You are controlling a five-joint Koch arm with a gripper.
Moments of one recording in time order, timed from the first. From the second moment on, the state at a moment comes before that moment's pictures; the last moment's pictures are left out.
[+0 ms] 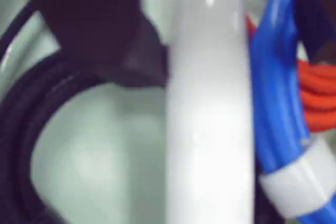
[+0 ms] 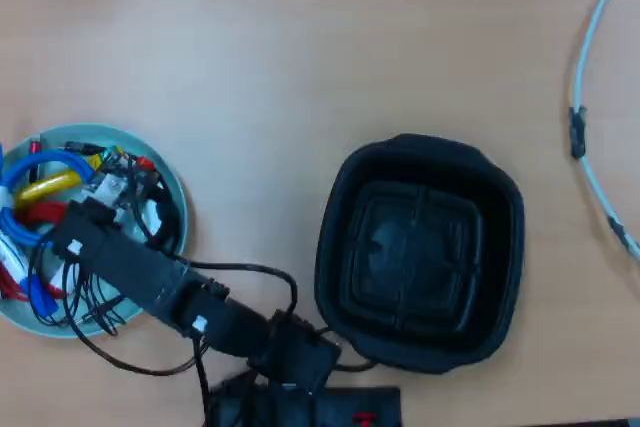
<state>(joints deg) 29.2 70.0 75.1 65.7 -8.2</state>
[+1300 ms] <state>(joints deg) 51.1 80.9 73.0 84.1 -6.9</state>
